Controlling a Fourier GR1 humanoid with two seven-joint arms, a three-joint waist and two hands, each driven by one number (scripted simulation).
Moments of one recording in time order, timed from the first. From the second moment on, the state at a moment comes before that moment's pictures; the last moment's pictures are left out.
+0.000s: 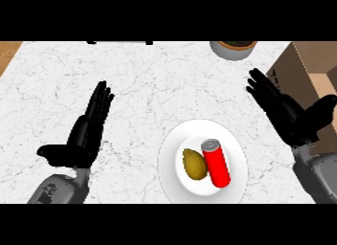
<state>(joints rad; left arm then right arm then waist) -0.19 0.24 -0.34 -1.52 0.29 0.33 -0.14 -0.31 -0.45 0.28 -1.49 -0.46 -0.06 0.13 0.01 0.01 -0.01</state>
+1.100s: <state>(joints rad) -0.12 0.36 -0.16 -1.58 0.38 0.31 0.08 -0.22 -0.66 0.28 -1.35 -0.02 -0.04 -0.23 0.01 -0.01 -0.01</state>
